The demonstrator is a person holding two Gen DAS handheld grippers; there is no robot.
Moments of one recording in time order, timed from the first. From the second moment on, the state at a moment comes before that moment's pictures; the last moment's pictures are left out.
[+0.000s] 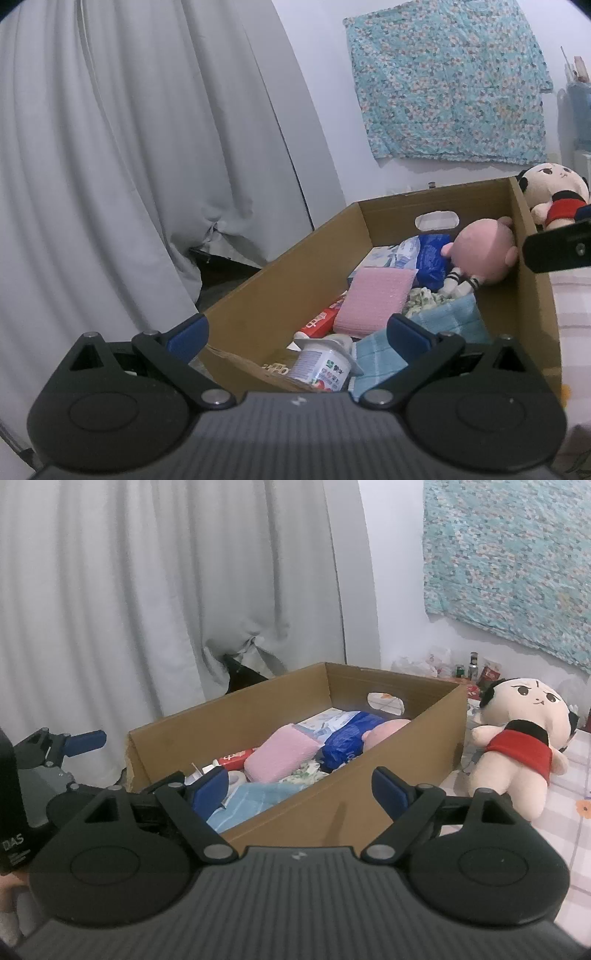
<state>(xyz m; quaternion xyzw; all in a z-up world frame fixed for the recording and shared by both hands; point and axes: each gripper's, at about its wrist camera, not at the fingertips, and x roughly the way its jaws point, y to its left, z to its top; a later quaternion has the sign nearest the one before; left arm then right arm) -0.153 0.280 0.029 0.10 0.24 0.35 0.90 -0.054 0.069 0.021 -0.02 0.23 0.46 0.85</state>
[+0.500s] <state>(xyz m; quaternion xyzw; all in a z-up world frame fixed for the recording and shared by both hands) -0.150 0.282 0.028 0.11 0.25 0.36 0.89 -0.055 0.071 0.020 -0.02 0.24 0.46 0.85</state>
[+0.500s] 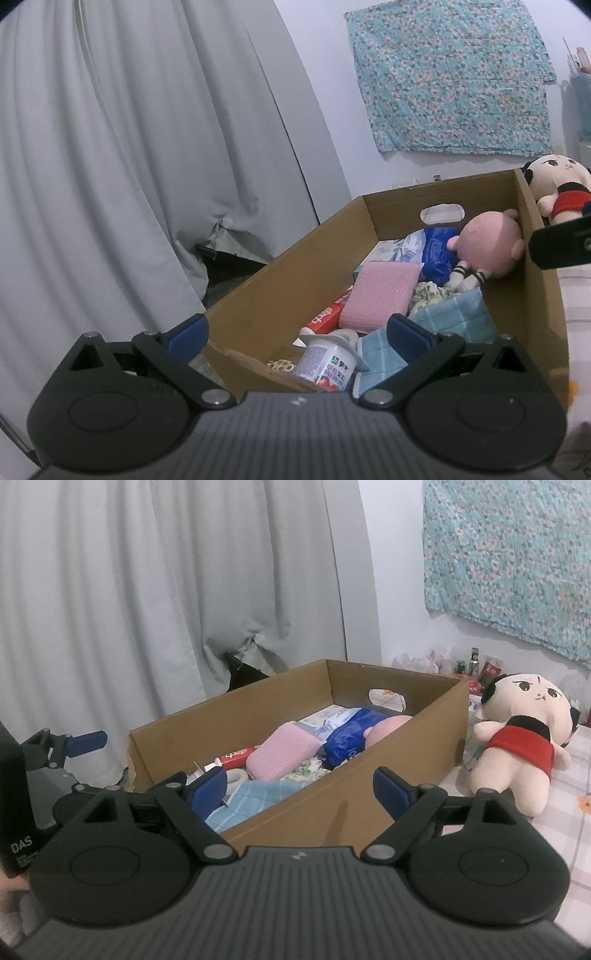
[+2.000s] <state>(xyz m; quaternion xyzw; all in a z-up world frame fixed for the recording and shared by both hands) -0.146 0.291 0.026 0.07 0.27 0.33 0.90 -0.056 0.076 0.015 -0.04 0.23 0.45 0.86</state>
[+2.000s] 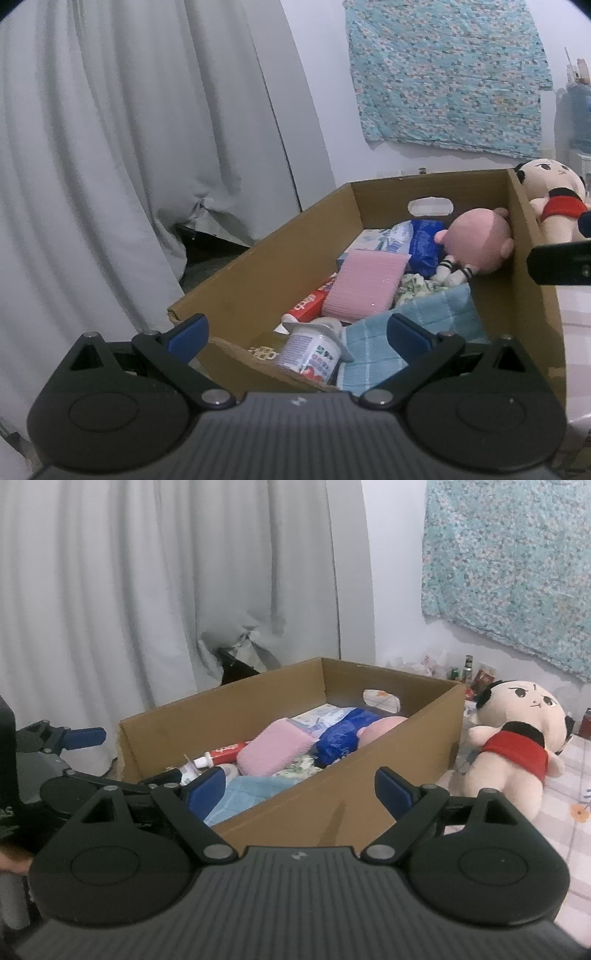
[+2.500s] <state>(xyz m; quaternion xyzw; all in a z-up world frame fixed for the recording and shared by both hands) -0.142 0.285 0.022 0.09 0.28 0.33 0.90 -0.052 0.078 0.011 -0.04 0.24 0.46 0.85</state>
